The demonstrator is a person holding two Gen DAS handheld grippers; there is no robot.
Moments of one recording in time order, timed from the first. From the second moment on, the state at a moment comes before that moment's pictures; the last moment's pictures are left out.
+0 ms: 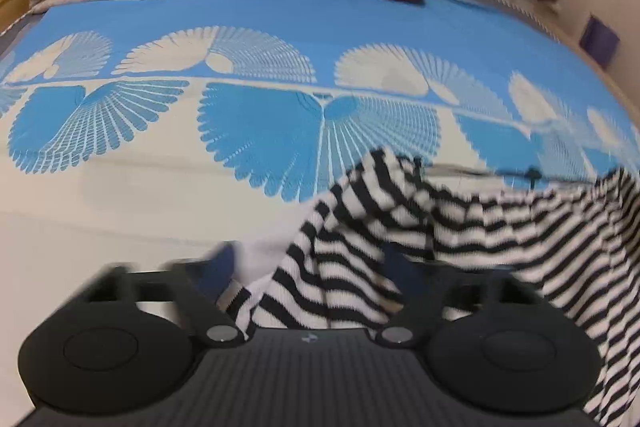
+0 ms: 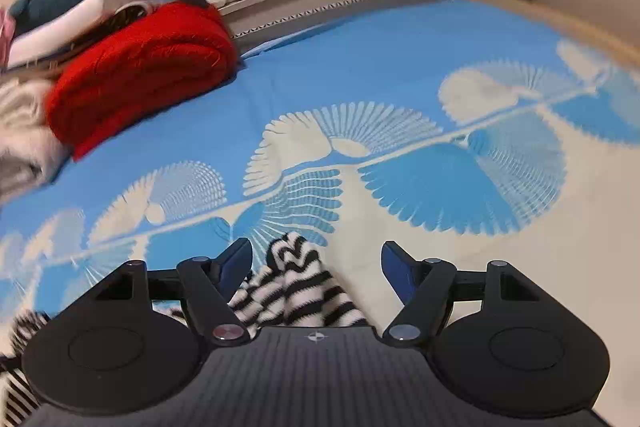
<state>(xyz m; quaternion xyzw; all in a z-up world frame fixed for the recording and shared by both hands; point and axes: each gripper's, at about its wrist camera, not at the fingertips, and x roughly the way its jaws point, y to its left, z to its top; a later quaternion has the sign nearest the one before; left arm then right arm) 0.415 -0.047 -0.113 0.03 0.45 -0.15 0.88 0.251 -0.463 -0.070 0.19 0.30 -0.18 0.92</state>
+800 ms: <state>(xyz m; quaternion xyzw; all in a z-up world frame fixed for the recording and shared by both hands) 0.293 0.008 -0.071 0.07 0.38 -0.12 0.91 0.138 -0.452 -0.040 0.19 0.34 -0.12 0.91</state>
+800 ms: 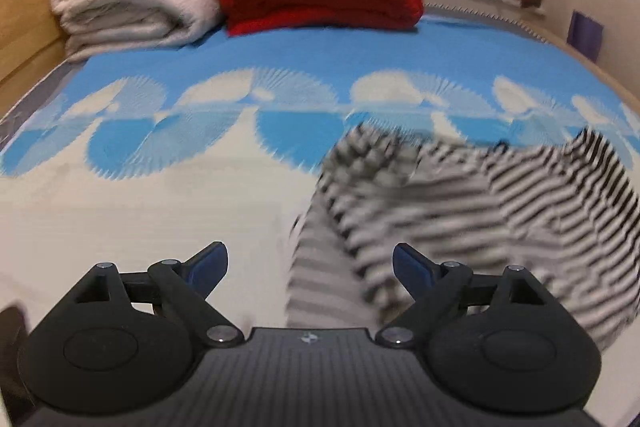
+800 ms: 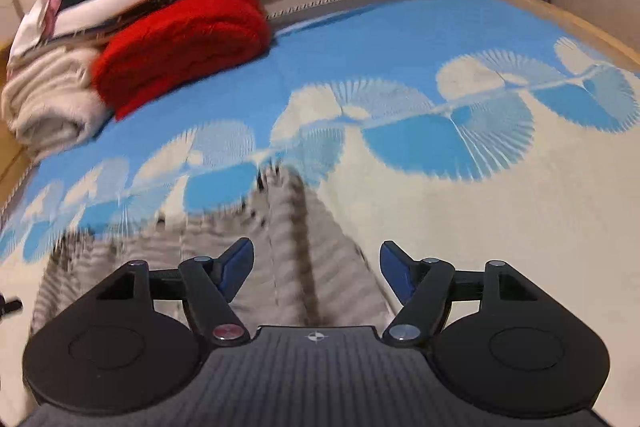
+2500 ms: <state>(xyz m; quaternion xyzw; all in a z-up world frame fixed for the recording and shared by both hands) 0.252 0.000 -0.137 0.19 0.42 -0.07 0.89 0.110 -0.404 -0.096 0.11 0.42 -0.12 0.89</state>
